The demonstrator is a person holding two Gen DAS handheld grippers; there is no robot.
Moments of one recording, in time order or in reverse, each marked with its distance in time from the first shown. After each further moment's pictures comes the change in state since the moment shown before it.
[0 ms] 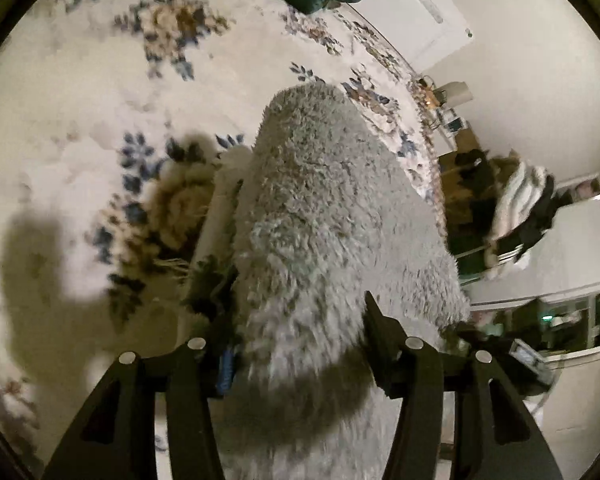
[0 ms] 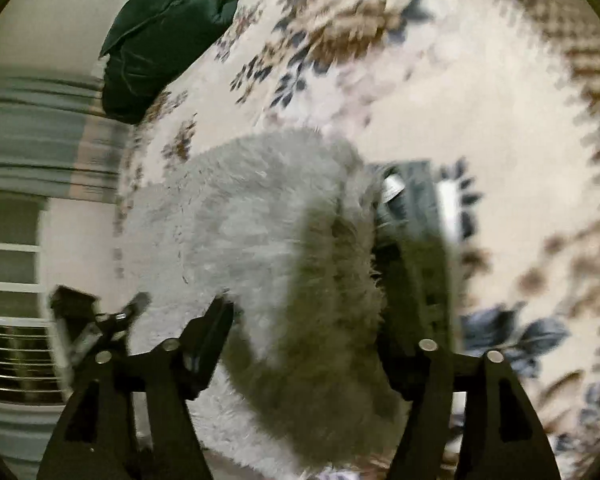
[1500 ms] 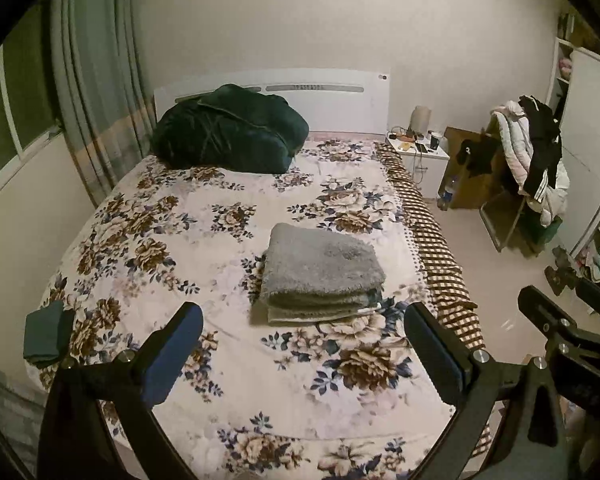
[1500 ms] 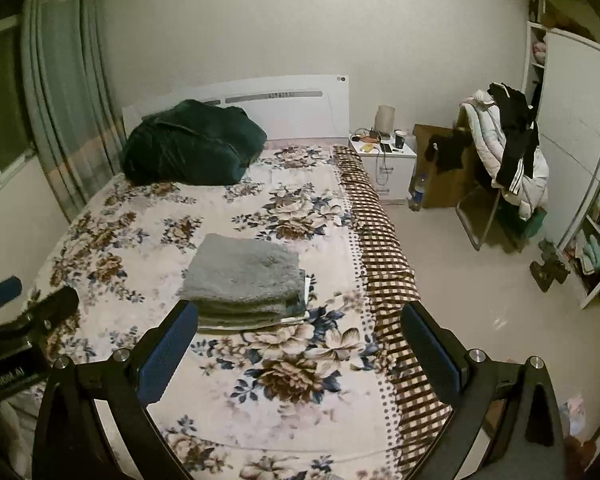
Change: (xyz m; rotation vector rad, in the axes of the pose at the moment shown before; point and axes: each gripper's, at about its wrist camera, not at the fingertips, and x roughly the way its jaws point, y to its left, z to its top) left arm -0.358 -0.272 -0.304 0.490 -0.452 0.444; right arm -0.467 0.245 -0.458 -0.372 -0.678 -0.491
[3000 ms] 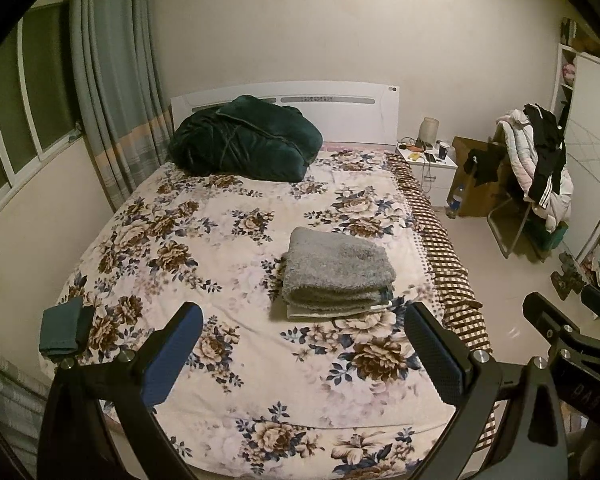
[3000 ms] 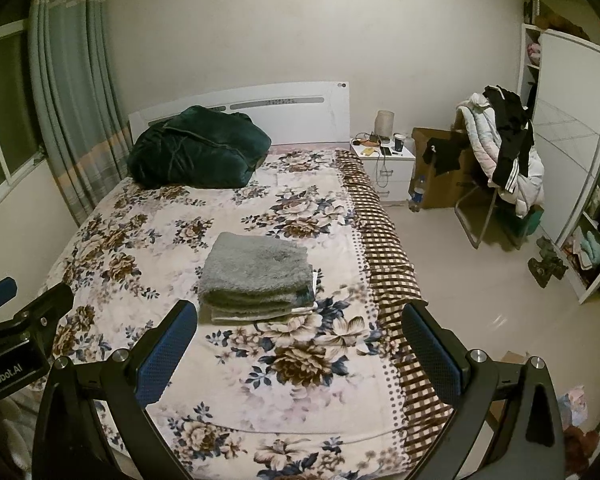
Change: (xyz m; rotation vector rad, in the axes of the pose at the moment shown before) left arm -0.049 0.019 -0.021 -0.016 -0.042 0.045; right arm -0.060 0.016 -0.001 0.003 -0.001 0.006
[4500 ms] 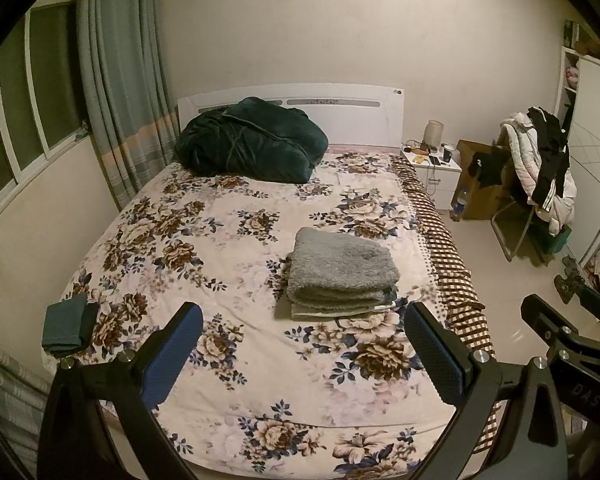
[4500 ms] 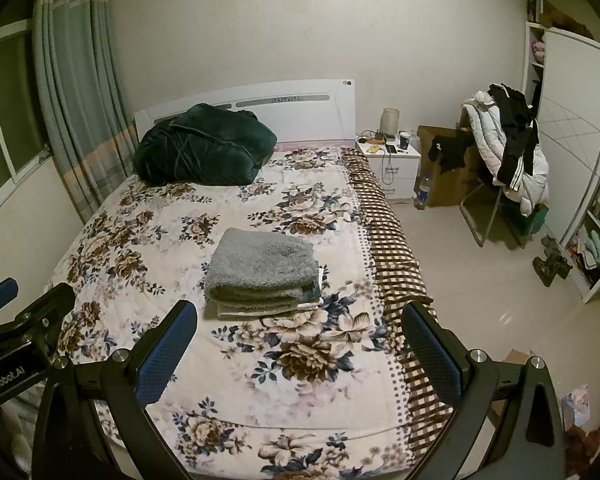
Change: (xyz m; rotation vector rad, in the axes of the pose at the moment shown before) left arm -0.009 0.003 0.001 -0.008 -0.004 0.023; right arm -0.003 0.019 -0.014 0.005 0.001 0.002
